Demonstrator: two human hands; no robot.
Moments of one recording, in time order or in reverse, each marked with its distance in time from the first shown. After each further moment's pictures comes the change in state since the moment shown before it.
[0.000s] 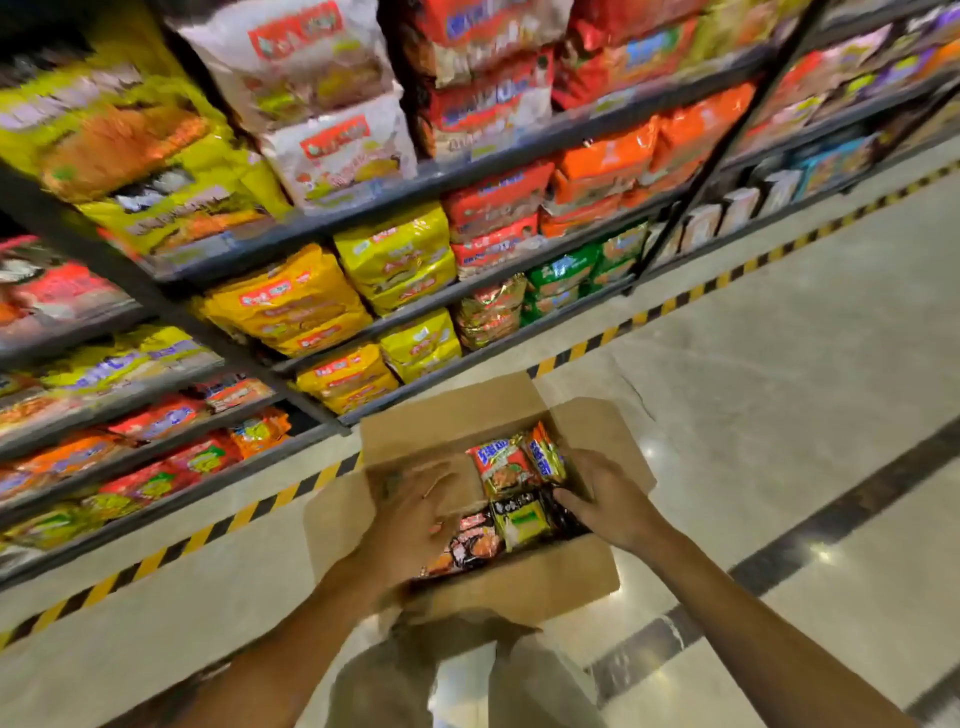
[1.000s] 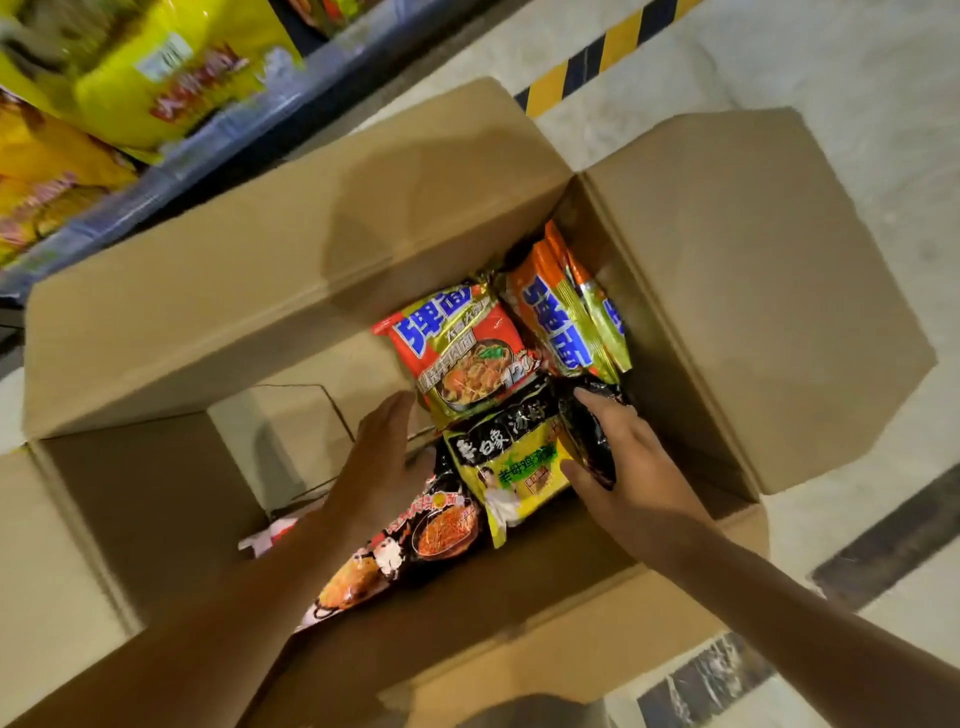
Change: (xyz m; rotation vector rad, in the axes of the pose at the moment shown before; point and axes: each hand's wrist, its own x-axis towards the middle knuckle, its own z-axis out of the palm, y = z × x) left_hand 0.311 -0.242 0.480 -0.290 -0.210 -0.349; right_hand 0.287 0.369 0.351 0.205 0.024 0.187
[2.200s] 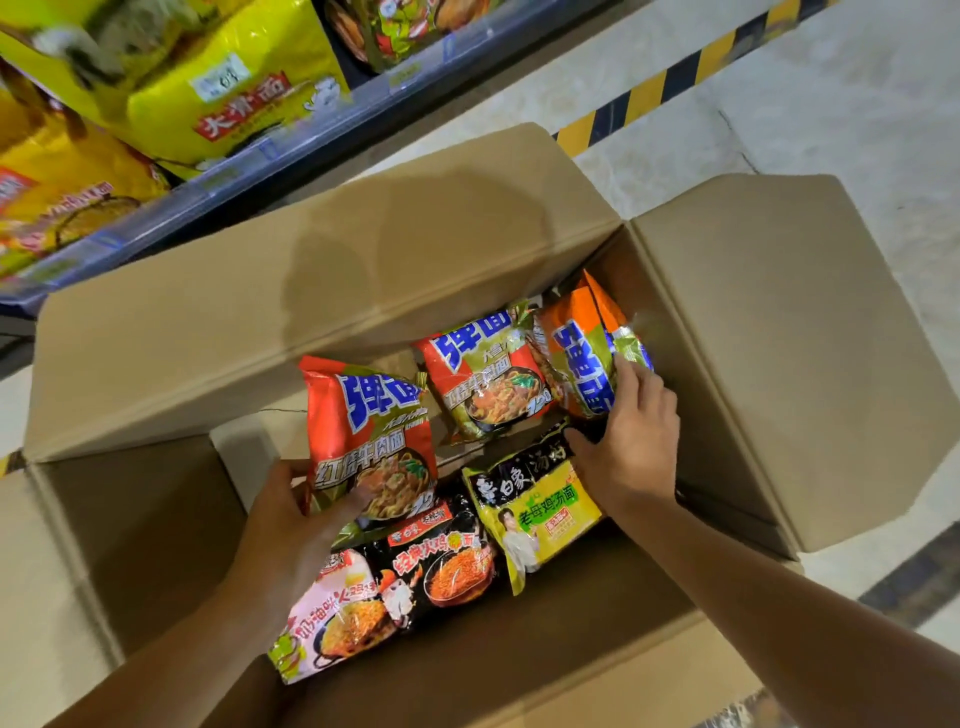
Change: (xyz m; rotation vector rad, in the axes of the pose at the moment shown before) left_hand -0.041 -0.037 -0.059 -0.769 0.239 -0.424; right_hand 0.088 -0.018 0.036 -0.355 0.434 0.122
